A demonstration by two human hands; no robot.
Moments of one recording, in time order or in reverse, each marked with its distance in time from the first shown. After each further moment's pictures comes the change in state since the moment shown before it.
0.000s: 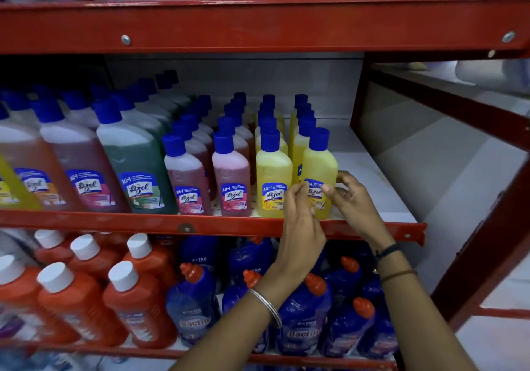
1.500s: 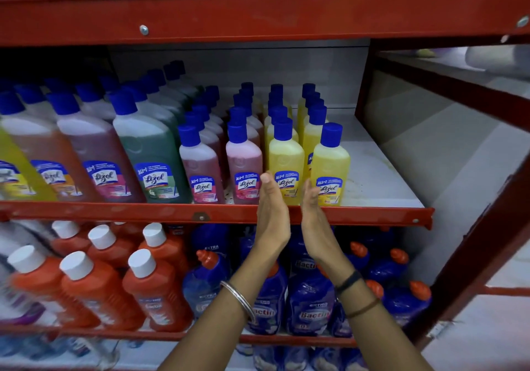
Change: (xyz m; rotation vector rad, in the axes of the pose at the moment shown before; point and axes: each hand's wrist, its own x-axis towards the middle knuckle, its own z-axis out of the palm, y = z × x) left_hand 0.004 -0.009 -0.062 -0.515 0.017 -0.494; right_hand -0.066 -0.053 0.099 0.063 -0.057 0.242
